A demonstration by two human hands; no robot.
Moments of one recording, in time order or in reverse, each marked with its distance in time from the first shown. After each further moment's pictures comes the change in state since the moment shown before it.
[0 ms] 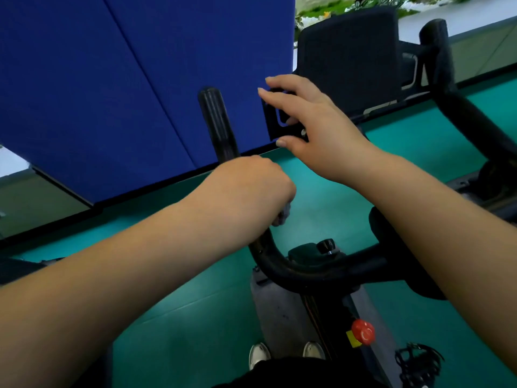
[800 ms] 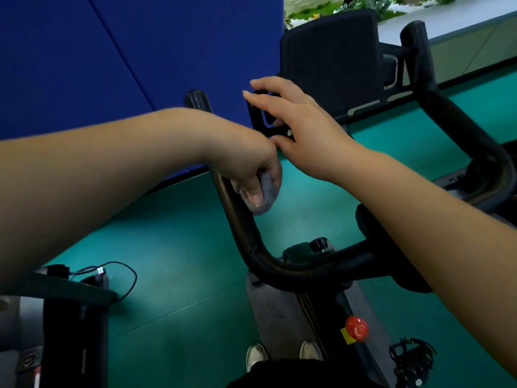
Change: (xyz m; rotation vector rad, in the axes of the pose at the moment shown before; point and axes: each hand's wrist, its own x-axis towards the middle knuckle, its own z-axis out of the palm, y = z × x) left_hand 0.063 -0.050 -0.010 -0.382 -0.509 0.216; right_hand -0.003 -0.003 -0.004 -0.025 -0.035 0.012
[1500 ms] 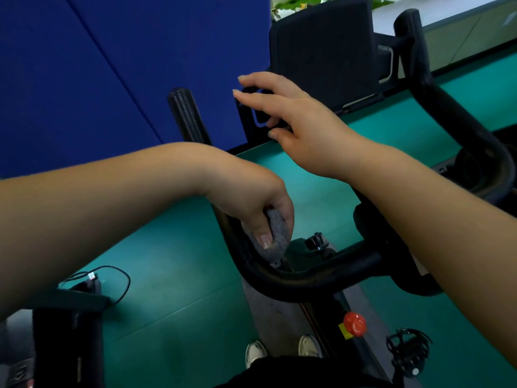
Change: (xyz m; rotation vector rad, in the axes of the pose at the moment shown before) left_hand 0.011 0.013 0.026 -0.184 -0.159 0.217; right_hand 0.003 0.007 -0.005 0.078 -0.044 -0.030
